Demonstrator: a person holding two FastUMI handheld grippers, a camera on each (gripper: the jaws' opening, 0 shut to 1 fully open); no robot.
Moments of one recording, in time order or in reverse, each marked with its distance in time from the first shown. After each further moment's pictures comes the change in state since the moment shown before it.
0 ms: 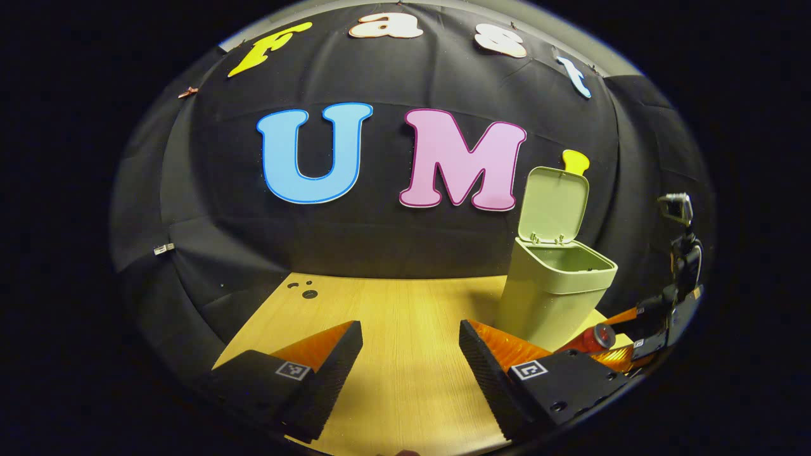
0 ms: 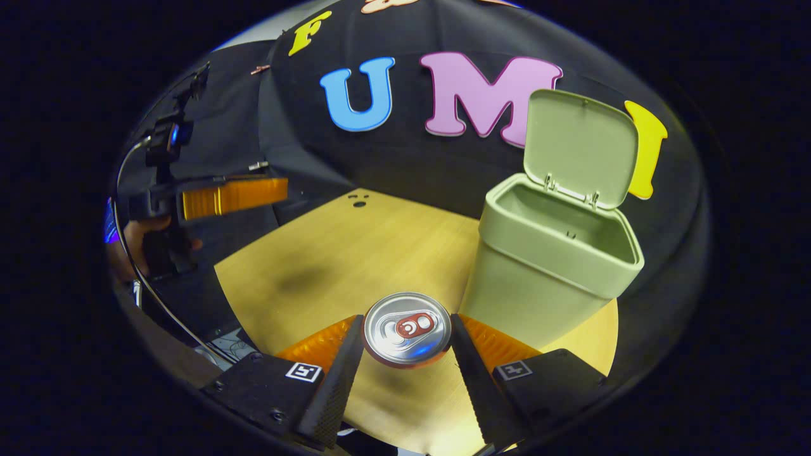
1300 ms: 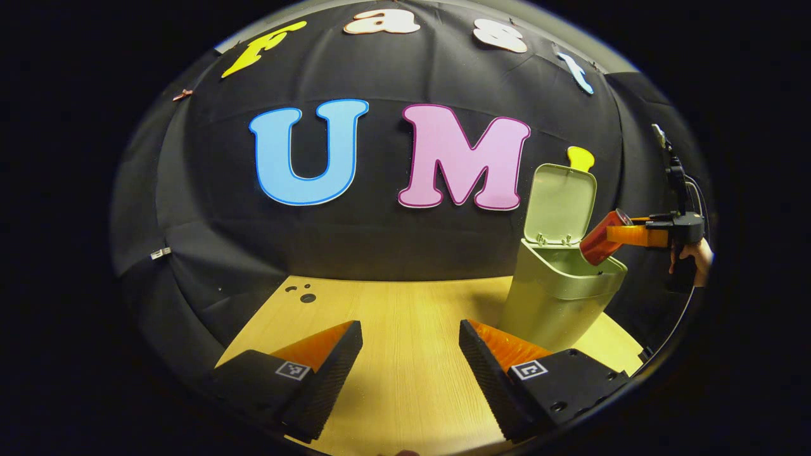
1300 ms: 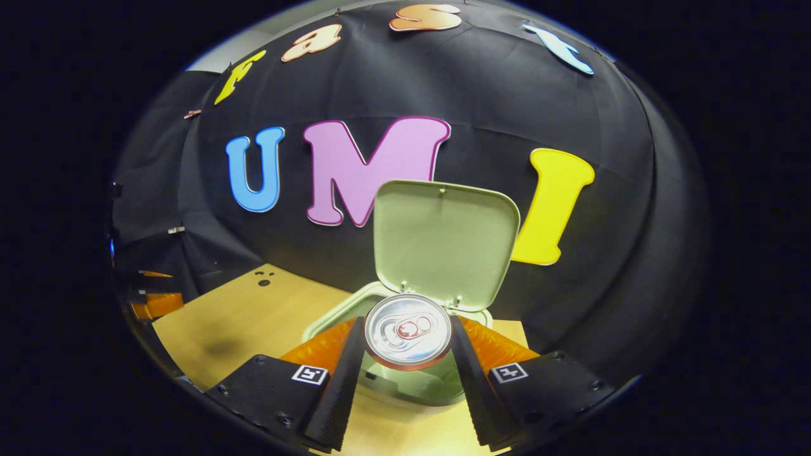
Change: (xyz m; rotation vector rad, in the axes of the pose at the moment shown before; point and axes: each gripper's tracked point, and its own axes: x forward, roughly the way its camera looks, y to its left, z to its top) left arm 0.030 0.003 0.004 0.014 0.012 0.011; right arm -0.005 -0.206 0.124 0.030 -0.233 -0.387
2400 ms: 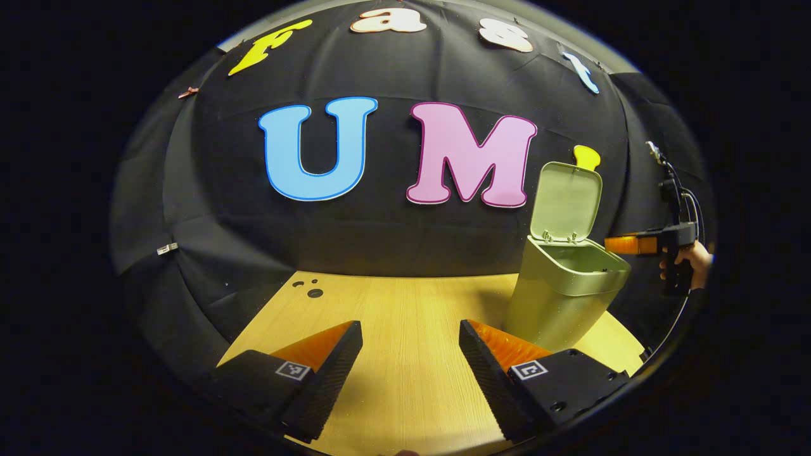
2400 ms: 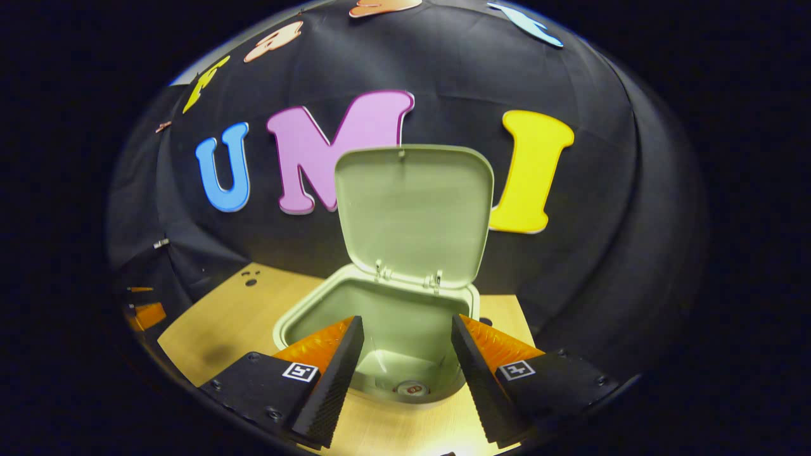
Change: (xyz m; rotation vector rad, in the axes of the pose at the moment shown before) left arm -0.012 0.005 -0.004 -0.006 0.008 0.025; right arm 0.006 -0.015 0.007 0.116 0.008 -0.029
